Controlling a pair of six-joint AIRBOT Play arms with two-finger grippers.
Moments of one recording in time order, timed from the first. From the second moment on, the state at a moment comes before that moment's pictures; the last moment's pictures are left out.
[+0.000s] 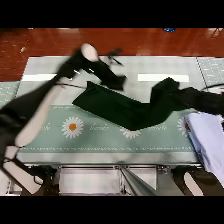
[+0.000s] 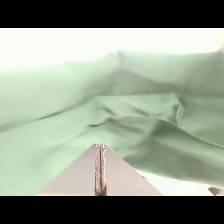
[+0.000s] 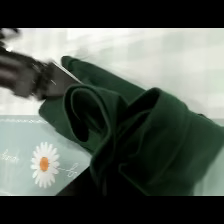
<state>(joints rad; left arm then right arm) -0.46 -1.82 1.82 0.91 -1.31 -1.51 -0.06 -0.67 0.83 -0.79 1.10 1.48</state>
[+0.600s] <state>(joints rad) -0.10 -0.99 1.19 1.02 -1.25 -1.42 0.47 -1.56 1.44 -0.68 0.81 1.48</state>
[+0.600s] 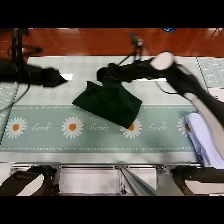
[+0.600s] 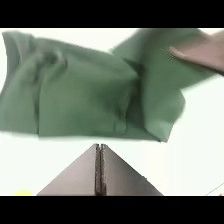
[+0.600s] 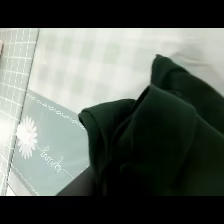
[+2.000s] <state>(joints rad) 0.13 -0.80 0.87 0.97 -1.05 -1.40 0.20 -1.03 0.70 -1.10 0.80 1.92</state>
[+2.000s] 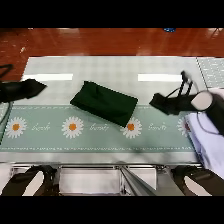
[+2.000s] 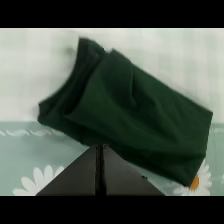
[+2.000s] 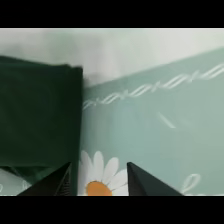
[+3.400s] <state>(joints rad) 0.03 -0.82 0.79 0.97 -1.02 -1.40 0.30 -1.57 1.84 -0.95 1.16 1.65</state>
